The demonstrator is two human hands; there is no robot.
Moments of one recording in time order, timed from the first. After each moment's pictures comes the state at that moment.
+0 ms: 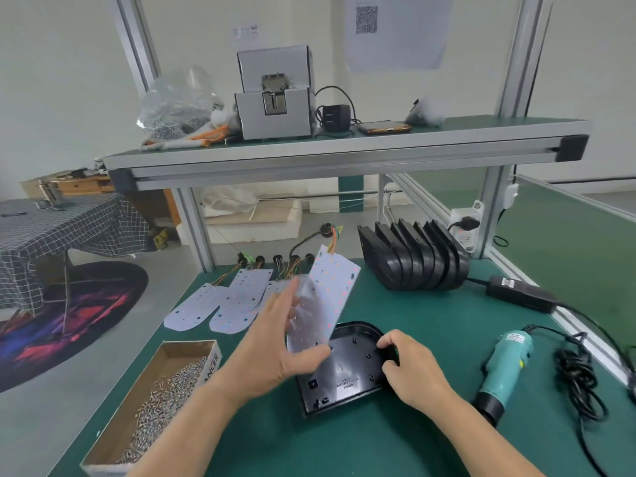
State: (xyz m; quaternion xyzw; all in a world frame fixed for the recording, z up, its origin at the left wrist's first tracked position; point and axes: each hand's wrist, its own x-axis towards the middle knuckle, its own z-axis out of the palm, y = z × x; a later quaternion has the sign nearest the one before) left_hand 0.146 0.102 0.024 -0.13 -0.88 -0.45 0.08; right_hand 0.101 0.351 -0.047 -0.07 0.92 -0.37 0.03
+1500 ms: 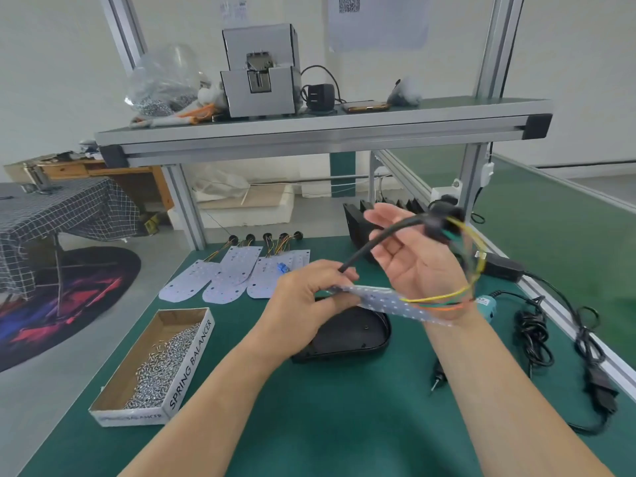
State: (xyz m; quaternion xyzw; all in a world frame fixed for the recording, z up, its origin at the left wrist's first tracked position) left_hand 0.179 0.179 0.064 -0.22 -0.83 -0.49 0.15; right_hand 0.130 0.356 0.083 -0.19 0.42 -0.89 0.03
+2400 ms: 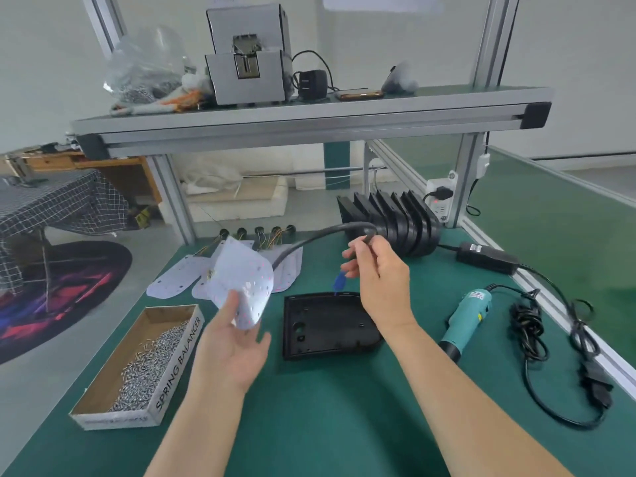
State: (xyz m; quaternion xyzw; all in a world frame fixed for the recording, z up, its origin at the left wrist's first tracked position) left_hand 0.182 0.131 0.012 0.24 -0.29 -0.92 0.07; right_hand 0.102 0.324 0.015 -0.11 0.70 -0.67 -0.22
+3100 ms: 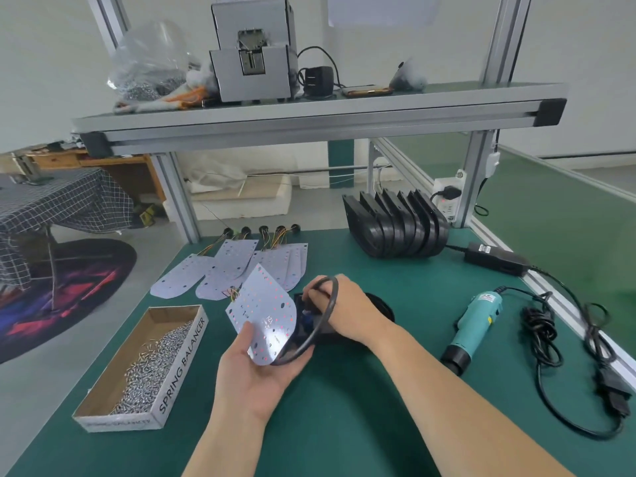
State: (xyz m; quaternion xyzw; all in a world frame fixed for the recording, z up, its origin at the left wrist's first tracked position) left_hand 0.192 0.145 -0.018 0.26 -0.17 -0.95 -0.01; right_hand 0.089 0.293 -0.008 -0.25 0.87 -0.42 -0.01
